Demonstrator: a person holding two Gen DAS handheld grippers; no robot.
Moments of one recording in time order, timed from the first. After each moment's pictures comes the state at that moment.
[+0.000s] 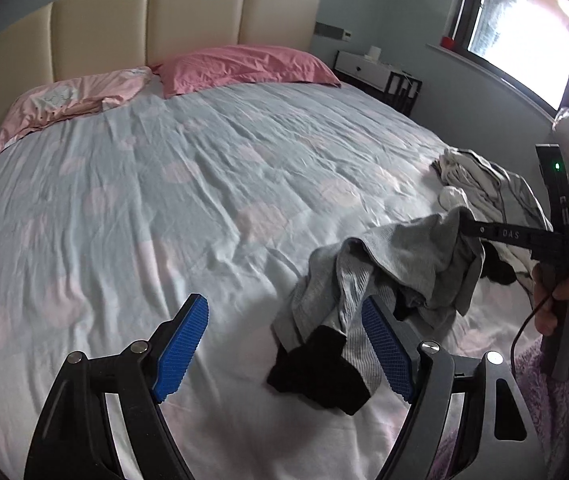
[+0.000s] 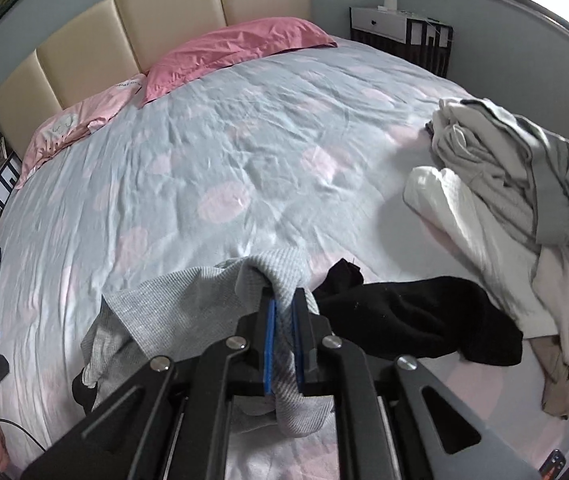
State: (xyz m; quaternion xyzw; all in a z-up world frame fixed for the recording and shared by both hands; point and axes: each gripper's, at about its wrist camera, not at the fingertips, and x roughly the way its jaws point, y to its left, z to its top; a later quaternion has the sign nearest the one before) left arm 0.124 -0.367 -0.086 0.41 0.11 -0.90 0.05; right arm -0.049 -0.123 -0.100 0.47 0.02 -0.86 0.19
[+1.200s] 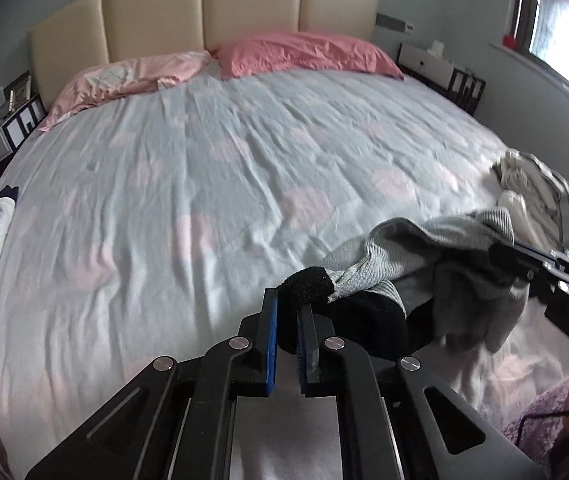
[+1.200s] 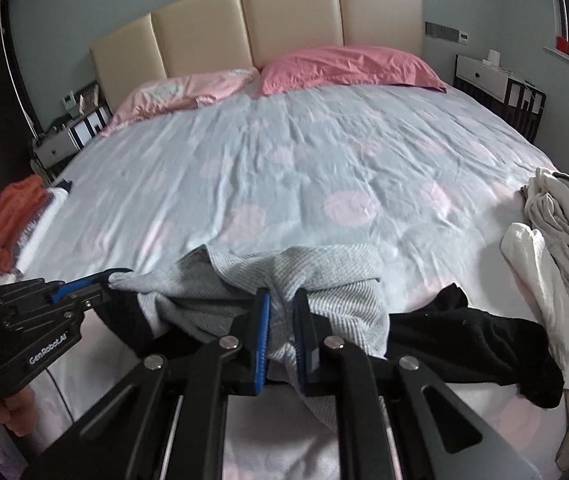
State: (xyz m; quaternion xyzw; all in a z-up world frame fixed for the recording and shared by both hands) left arm 0.138 -0.366 -0.067 0.39 0.12 -0.89 0.19; right arm 0.027 -0.179 -0.074 0.40 0.07 -0.84 0.37
